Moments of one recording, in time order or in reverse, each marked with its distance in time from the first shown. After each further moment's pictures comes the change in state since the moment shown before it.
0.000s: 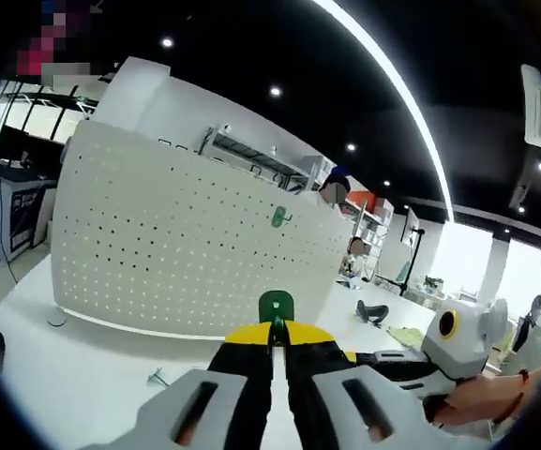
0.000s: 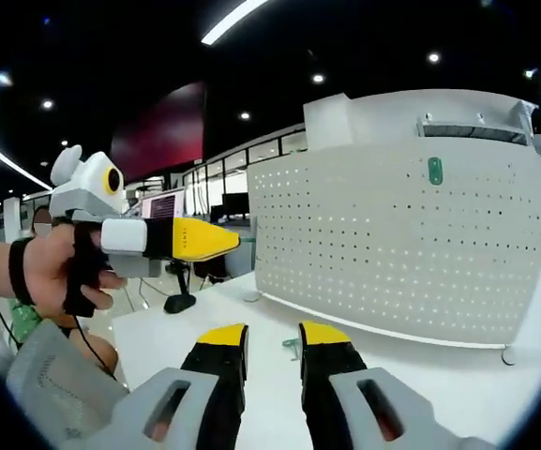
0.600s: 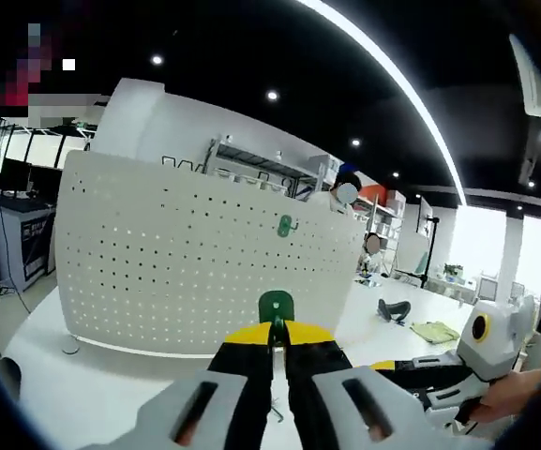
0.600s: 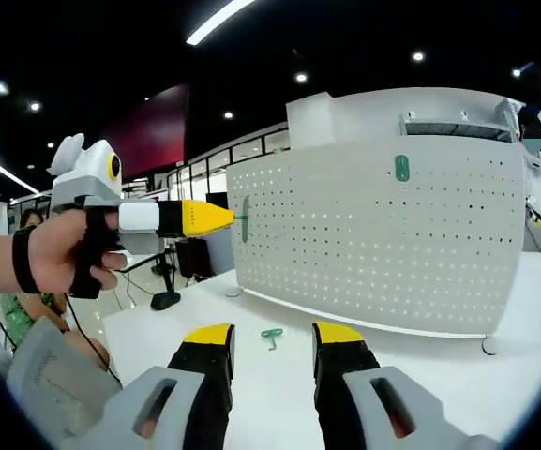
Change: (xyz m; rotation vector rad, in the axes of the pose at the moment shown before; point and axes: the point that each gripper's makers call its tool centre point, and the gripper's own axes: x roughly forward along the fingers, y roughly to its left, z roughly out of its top) left arm 0.026 -0.001 0.013 0.110 -0.017 0.089; right arm -0.026 -0.027 -0.005 0.017 0.011 -0.063
